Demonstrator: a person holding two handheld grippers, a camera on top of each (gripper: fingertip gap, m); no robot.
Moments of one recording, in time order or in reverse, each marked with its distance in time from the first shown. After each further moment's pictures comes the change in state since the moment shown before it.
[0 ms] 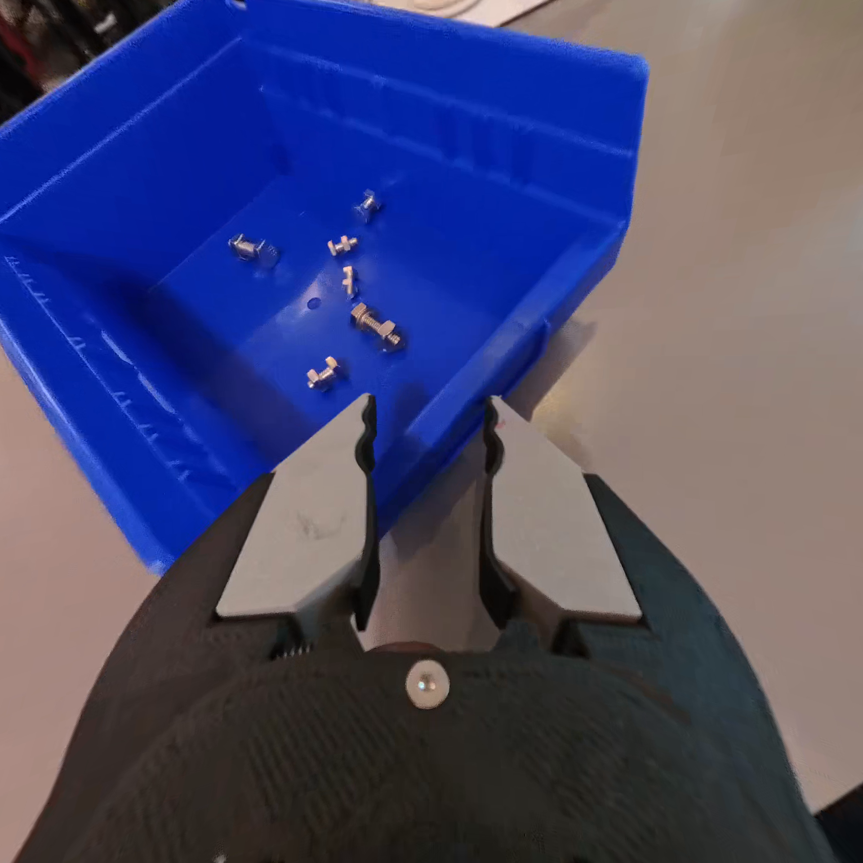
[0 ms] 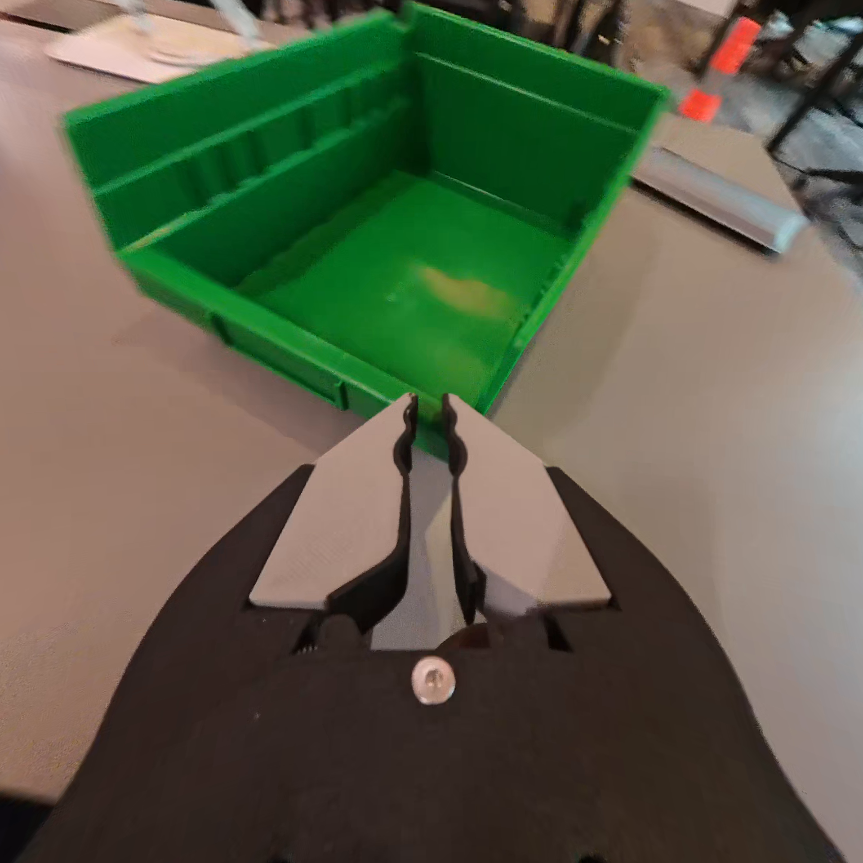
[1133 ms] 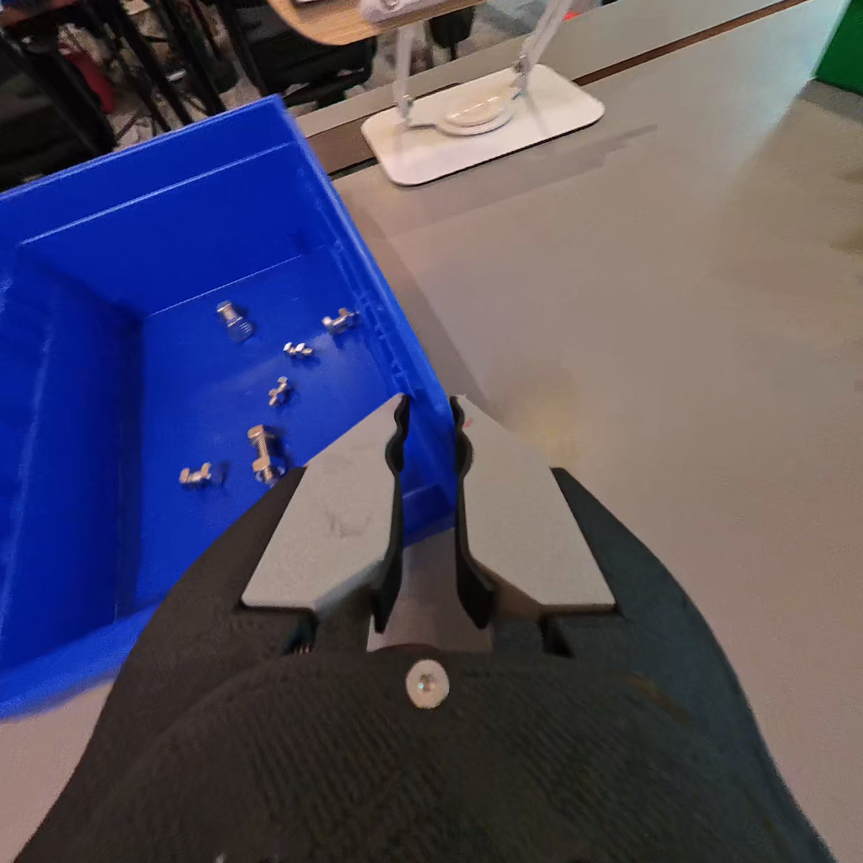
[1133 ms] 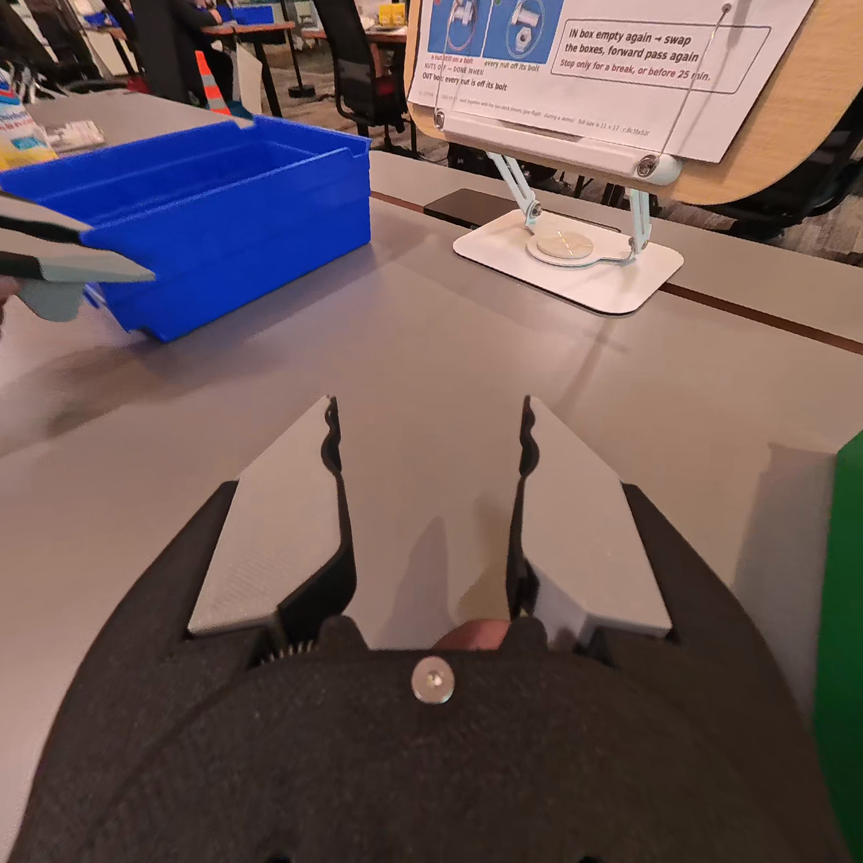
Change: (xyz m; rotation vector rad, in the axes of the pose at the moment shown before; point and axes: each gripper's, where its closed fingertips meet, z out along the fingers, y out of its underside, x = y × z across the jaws) left arm 0.006 -0.055 0.038 0.093 -0.075 -0.091; right arm -0.252 -0.120 0.091 0.190 -0.534 -0.081
